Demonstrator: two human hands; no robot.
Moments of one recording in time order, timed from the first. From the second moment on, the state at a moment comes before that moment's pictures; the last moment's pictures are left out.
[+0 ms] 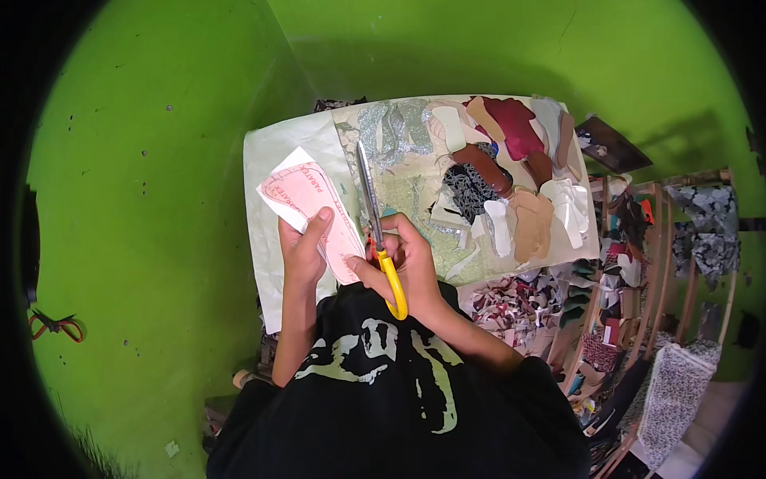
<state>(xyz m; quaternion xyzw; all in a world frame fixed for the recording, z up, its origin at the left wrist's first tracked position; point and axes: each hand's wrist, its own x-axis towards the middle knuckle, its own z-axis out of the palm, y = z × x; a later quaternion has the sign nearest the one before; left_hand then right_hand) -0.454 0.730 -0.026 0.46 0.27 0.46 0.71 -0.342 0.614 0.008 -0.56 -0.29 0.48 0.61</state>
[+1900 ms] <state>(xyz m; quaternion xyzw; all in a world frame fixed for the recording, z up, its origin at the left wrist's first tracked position) -0.514 0.800 0.018 0.65 0.22 0.17 0.71 -0.326 0.600 -0.007 -0.58 -0.38 0.47 0.55</state>
